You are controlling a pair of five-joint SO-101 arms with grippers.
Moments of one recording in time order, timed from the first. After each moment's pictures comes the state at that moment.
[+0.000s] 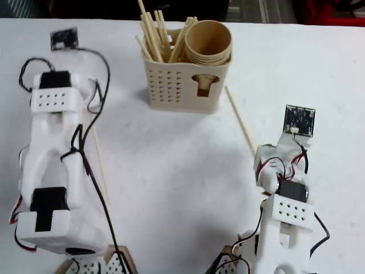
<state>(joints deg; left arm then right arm) -9.1 3.6 -2.6 76.4 9.9 12.4 -53.8 69.4 39.4 5.8</state>
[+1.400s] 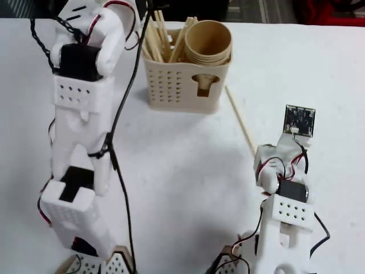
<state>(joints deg) 7.2 17.5 -57.9 56.8 9.8 12.4 -53.8 69.4 39.4 5.8</state>
